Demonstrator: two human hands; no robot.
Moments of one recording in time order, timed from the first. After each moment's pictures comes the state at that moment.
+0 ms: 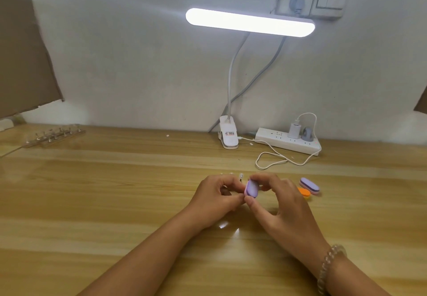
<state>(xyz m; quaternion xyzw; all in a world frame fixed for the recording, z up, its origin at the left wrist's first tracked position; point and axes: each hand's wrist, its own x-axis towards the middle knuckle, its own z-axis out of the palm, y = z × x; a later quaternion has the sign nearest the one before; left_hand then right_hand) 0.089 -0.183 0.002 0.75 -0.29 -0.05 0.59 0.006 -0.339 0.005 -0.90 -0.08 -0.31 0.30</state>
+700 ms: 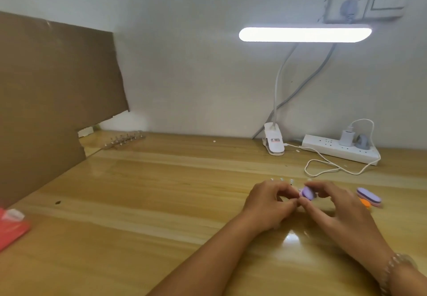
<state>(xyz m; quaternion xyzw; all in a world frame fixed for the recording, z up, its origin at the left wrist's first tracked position) 0.083 -0.183 -0.002 0.82 -0.27 0.00 0.50 0.006 -0.336 0.010 -0.91 -0.03 -0.28 0.29</state>
